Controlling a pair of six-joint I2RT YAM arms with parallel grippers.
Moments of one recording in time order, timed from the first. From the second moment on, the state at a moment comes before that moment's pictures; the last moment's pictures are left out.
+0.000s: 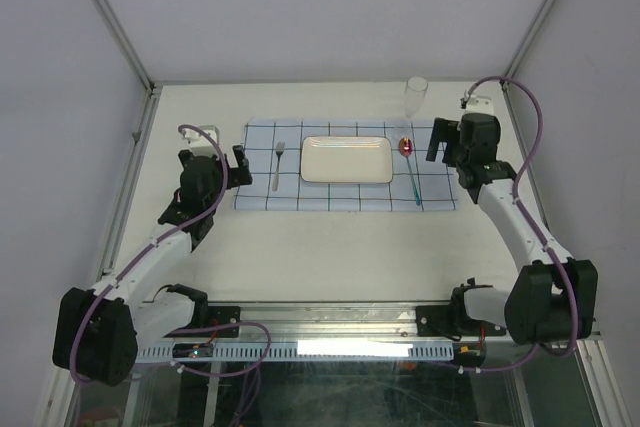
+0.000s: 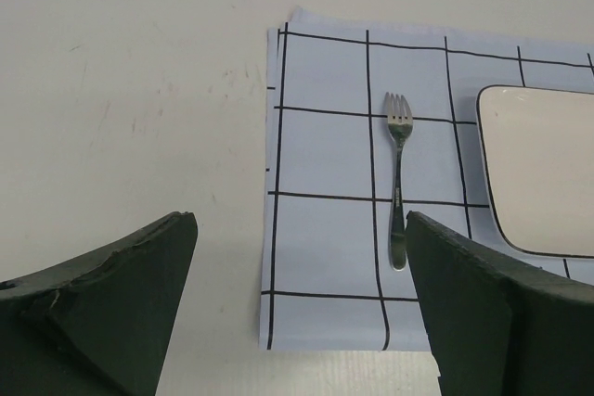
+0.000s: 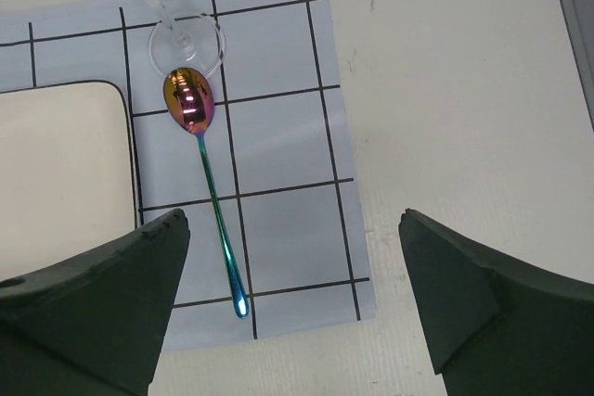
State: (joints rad) left arm -0.30 1.03 0.55 0.18 -0.26 -0.21; right arm 0.11 1.23 0.93 -0.29 0.21 0.13
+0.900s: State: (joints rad) left arm -0.30 1.06 0.53 0.21 -0.28 -0.20; right arm 0.11 1.22 0.79 -0.15 0.17 0.20
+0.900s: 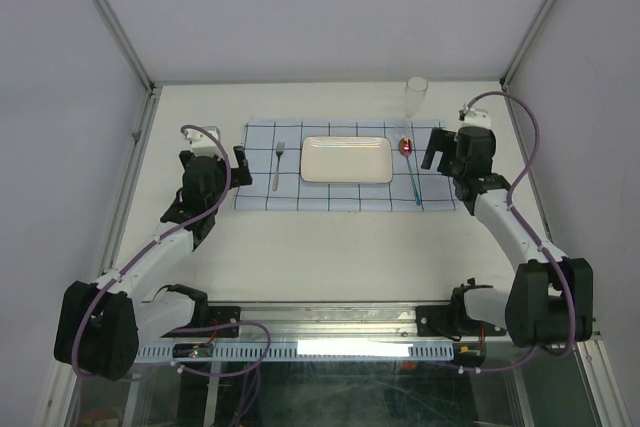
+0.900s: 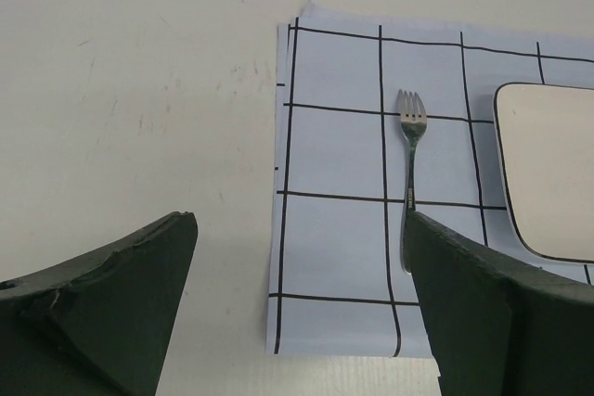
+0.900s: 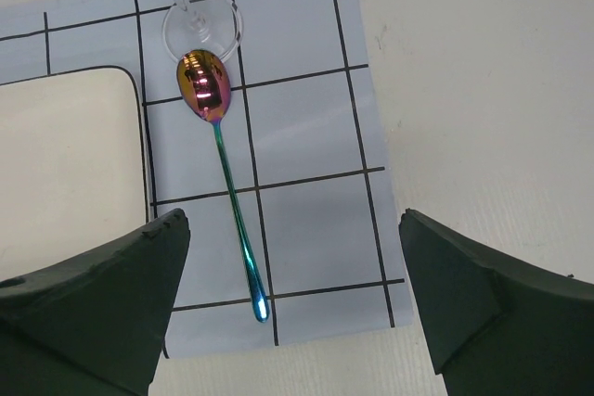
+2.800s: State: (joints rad) left arm -0.14 1.13 0.29 0.78 -0.28 -0.07; right arm 0.11 1.22 0.61 0.17 0.16 0.16
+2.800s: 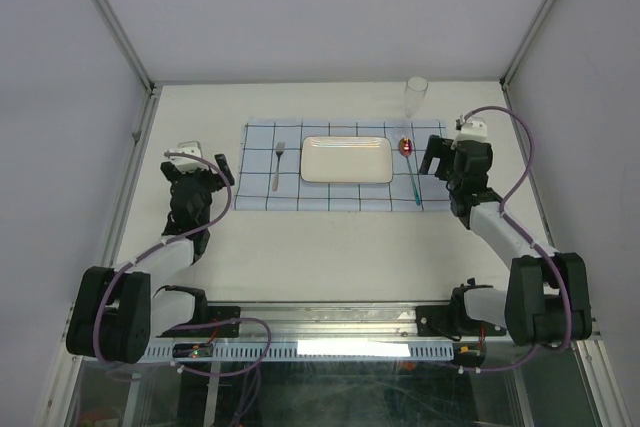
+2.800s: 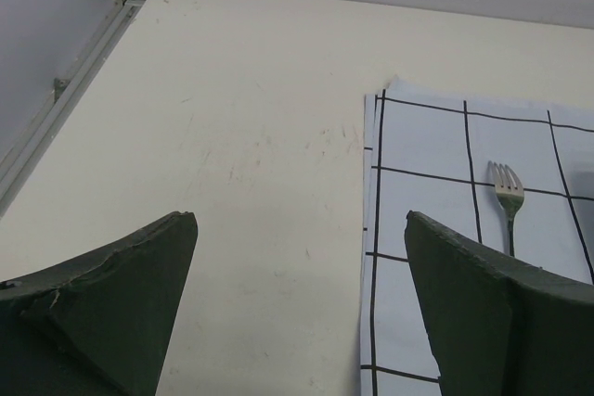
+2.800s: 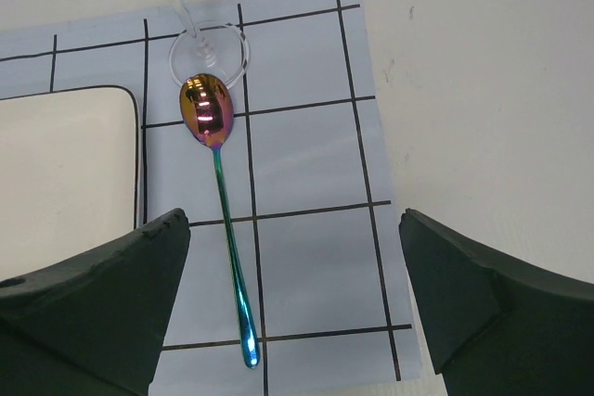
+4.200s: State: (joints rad) left arm -0.02 1.48 0.31 0.90 -0.14 -0.10; right arm 0.11 1.42 0.52 0.50 0.13 0.09
